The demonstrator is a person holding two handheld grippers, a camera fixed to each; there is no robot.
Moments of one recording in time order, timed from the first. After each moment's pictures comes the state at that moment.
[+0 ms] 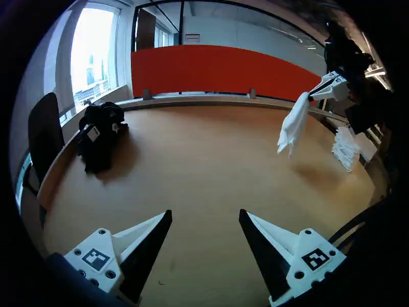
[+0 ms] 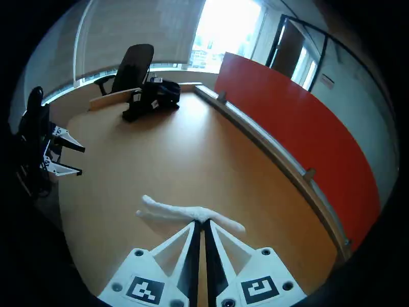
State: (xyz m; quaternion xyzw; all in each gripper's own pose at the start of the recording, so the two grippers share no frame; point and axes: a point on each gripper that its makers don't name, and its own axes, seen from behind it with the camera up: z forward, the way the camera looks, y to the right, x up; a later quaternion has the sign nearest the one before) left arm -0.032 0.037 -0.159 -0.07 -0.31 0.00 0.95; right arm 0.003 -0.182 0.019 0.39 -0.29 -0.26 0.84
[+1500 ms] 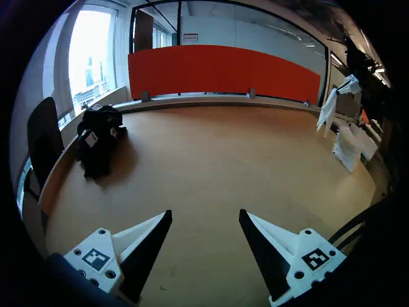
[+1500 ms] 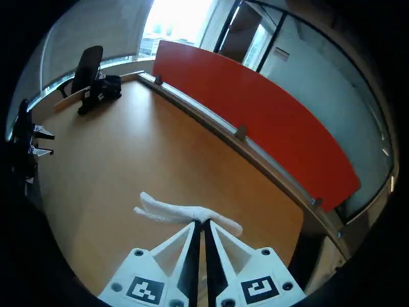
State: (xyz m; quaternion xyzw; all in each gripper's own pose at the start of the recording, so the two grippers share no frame) left arm -0.026 0.039 -0.145 -0.07 -0.31 0.01 0.95; right arm 0.049 0.046 0.056 0.24 -0.33 -0.26 0.87
